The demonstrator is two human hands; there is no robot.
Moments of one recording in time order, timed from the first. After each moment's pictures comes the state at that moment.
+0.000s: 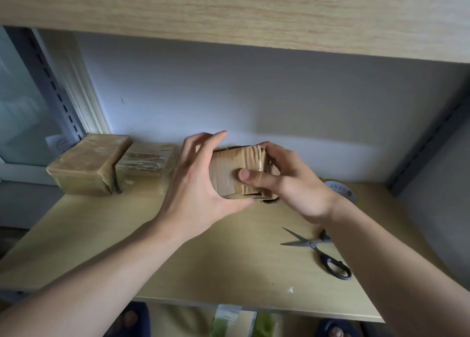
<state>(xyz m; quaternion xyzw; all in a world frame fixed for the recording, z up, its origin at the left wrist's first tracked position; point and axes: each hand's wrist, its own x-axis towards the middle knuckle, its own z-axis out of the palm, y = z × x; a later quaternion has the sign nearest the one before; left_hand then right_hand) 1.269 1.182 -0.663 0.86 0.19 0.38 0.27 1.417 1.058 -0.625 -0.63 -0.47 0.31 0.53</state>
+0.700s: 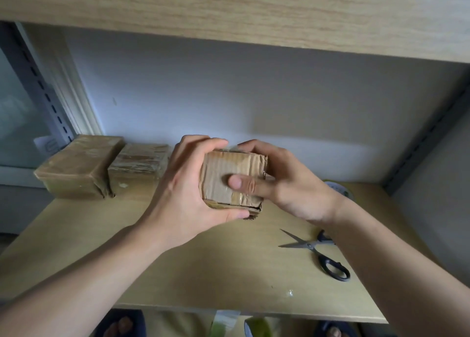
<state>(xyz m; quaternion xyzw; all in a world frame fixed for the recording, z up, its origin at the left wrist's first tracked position) 1.255 1.190 -0.656 0.88 0.10 0.39 0.26 1.409 1.056 -0.614 -0.61 -0.51 0.32 0.52</state>
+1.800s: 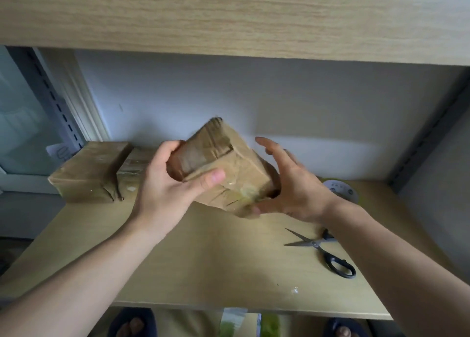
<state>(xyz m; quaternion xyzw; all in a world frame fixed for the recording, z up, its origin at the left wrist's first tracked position) 1.247 1.198 -0.650 0.71 0.23 0.41 0.52 1.445 1.054 -0.647 -0.78 -0.53 0.15 0.31</state>
